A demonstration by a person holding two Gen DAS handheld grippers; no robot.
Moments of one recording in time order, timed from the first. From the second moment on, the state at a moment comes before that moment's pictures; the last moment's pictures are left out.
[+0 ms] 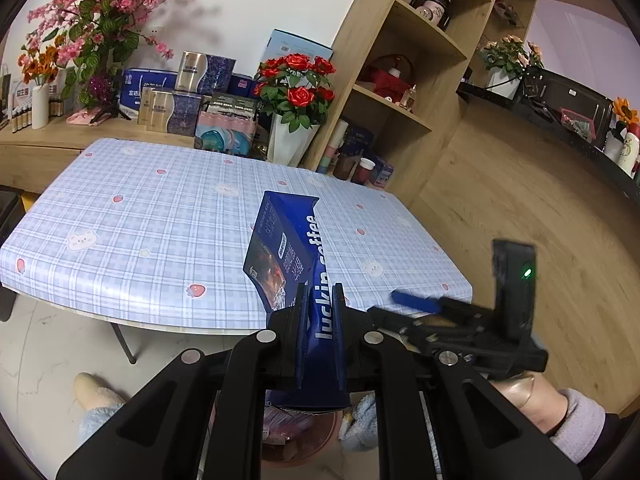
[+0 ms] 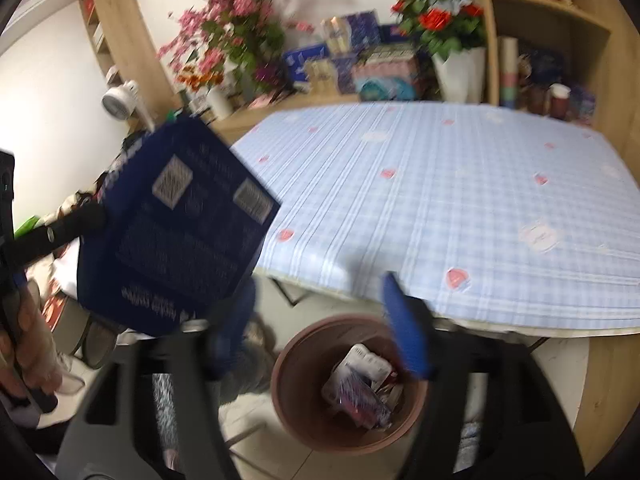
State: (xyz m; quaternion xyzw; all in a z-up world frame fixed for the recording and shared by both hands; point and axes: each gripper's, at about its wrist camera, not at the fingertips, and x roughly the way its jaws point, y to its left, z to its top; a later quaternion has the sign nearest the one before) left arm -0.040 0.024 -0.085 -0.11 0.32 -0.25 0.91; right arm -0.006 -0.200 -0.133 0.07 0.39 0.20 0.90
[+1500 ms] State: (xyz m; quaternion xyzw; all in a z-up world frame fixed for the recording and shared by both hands) left arm 0.006 -0.040 -0.190 -0.06 0.43 -0.27 0.86; right arm -0.009 -0.281 -0.131 0.07 0.38 0.06 0.92
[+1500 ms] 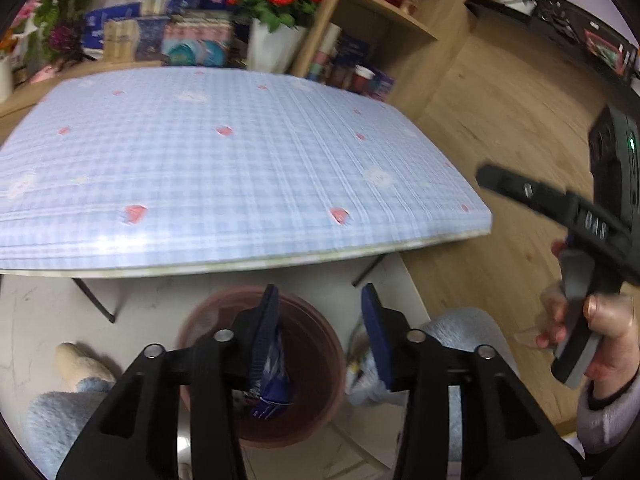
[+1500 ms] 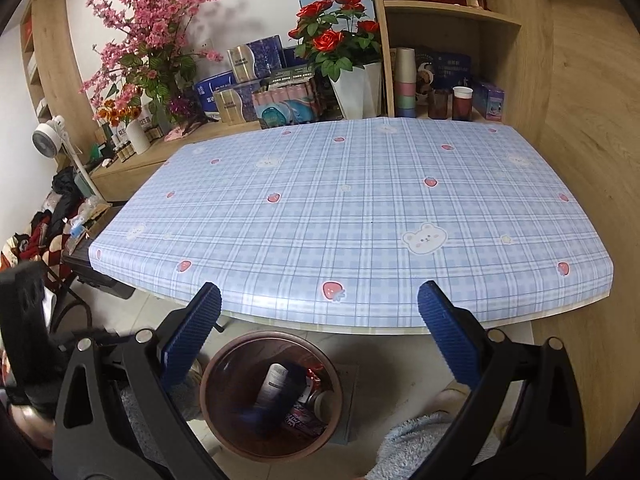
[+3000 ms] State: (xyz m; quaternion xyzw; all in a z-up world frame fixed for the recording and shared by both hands) left arm -0.087 0.018 0.038 0.05 0.18 -0.08 0.98; right arm -0.084 -0.236 0.029 0.00 0.23 0.08 0.97
